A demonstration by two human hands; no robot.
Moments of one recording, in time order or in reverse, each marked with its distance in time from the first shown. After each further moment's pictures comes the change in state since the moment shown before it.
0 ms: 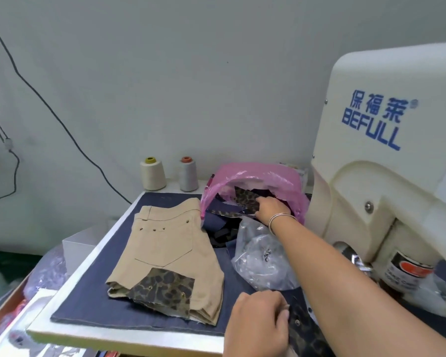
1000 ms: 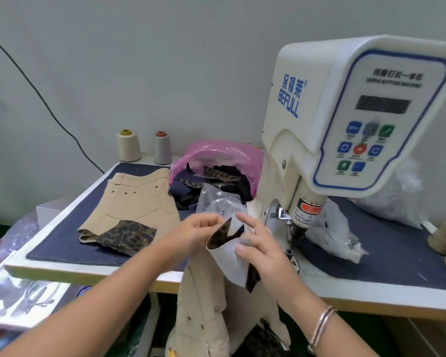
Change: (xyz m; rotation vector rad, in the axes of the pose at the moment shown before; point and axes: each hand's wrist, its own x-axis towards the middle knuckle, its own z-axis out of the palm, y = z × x) left_hand -0.001 0.044 -0.092 -0.781 -0.354 0.024; right_hand -0.284 0.040 -0.044 1.221 -0.108 -0.284
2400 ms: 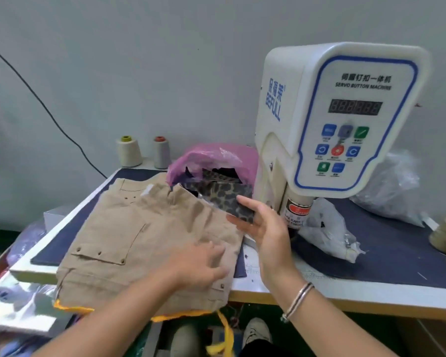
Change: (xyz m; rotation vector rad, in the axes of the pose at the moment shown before) left_hand 0.009 -0.026 0.026 0.943 -0.063 -0.330; right_hand 0.025 -0.017 -0.001 0.444 0.350 -0.097
